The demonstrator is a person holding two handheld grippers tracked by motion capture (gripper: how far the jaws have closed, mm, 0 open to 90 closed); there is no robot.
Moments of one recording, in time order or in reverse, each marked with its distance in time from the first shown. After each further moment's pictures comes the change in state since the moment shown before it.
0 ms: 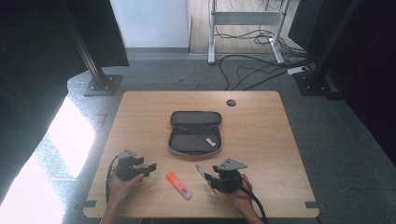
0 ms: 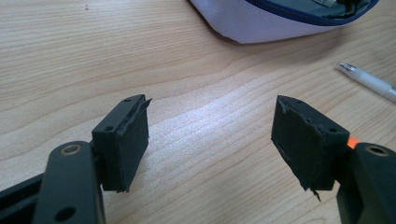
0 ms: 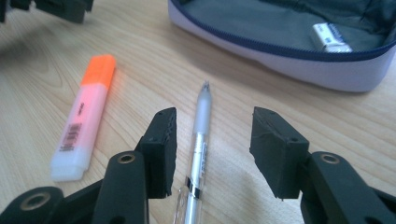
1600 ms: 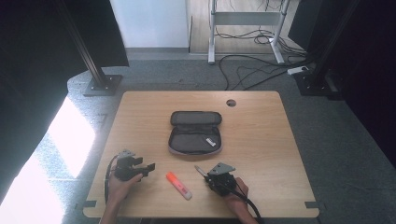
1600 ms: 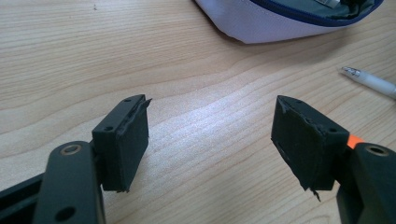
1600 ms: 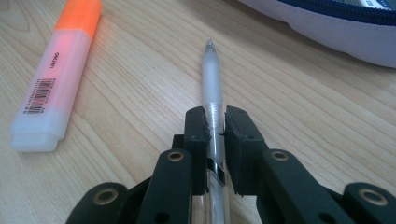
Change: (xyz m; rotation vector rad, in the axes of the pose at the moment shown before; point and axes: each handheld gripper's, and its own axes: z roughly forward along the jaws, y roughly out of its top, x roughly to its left) left arm 0.003 -0.001 -0.002 0.001 0.006 -0.005; right arm 0.012 -0.009 0.019 0.122 -0.050 -0.093
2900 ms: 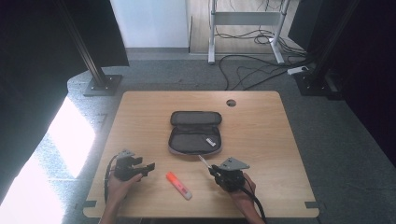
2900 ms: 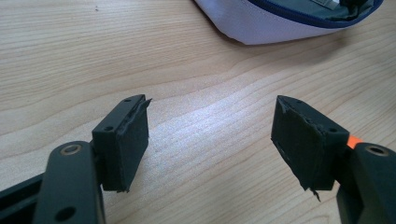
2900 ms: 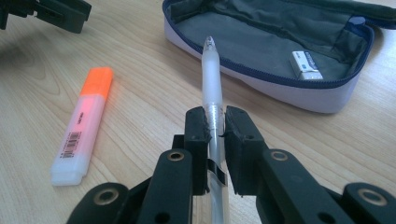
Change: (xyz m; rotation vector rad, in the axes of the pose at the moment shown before) left arm 0.001 0.000 -0.001 -0.003 0.003 -0.002; right arm -0.014 0.015 -0.037 -0.163 -0.002 0.045
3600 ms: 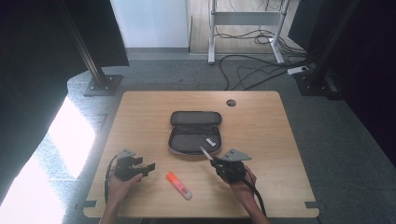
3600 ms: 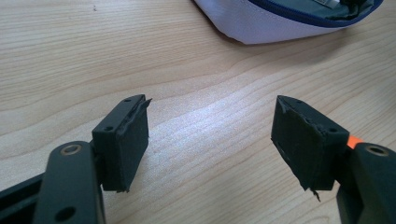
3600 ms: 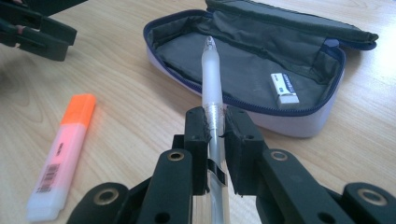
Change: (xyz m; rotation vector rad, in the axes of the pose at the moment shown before) left arm -0.001 0.000 0.001 0.001 -0.002 0.002; right arm -0.018 0.018 0.007 -0.026 -0.014 0.026
